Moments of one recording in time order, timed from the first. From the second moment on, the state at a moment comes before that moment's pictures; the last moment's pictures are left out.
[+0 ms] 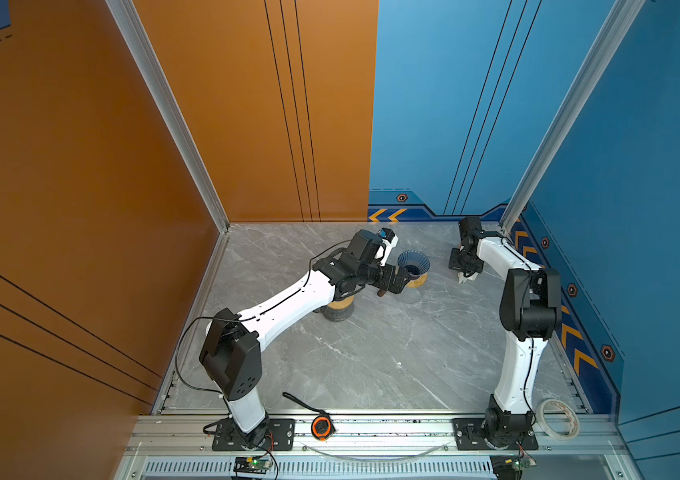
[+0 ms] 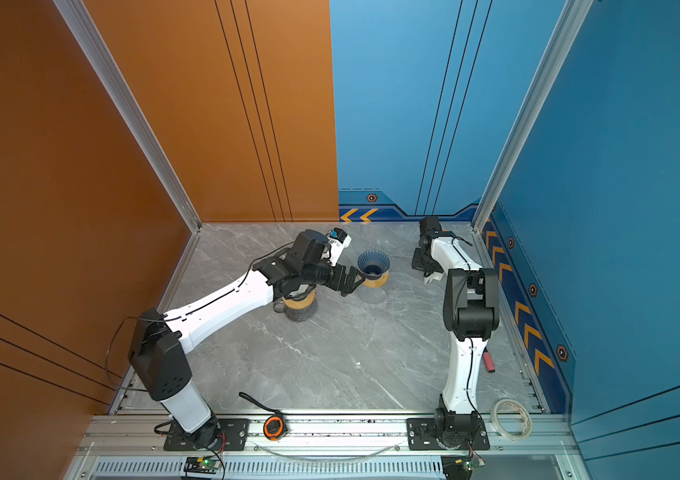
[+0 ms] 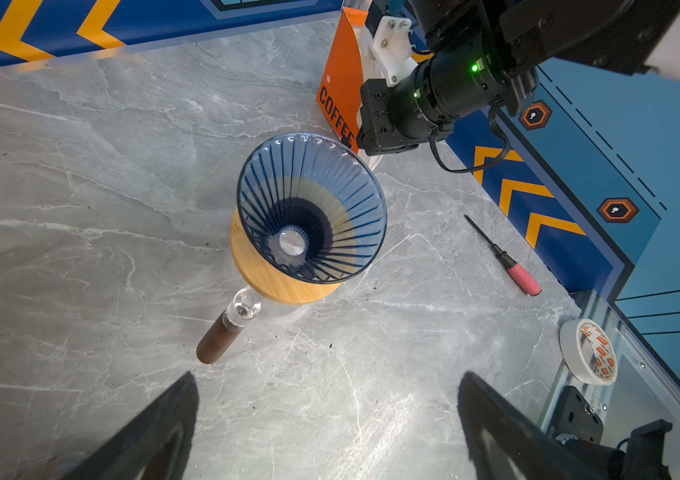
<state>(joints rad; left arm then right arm) -0.73 1.72 1.50 -0.42 0.20 -0.30 0.01 2.10 1.68 -0.77 0.15 0.30</state>
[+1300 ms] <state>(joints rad) -0.75 1.73 1.50 -0.42 0.20 -0.30 0.02 1.89 1.56 -0.81 0.10 0.31</state>
